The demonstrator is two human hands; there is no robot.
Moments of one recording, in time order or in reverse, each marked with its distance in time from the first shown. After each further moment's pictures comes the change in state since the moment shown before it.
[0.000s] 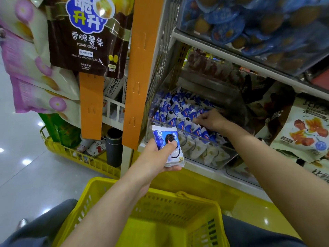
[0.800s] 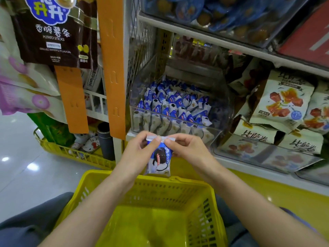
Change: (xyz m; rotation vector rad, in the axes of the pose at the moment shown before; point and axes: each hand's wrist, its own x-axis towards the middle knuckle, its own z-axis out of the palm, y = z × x) left_hand -0.005 -0.028 0.004 0.269 0.062 0.179; right_hand -0.142 0.015 0.070 0.827 -0.112 -0.207
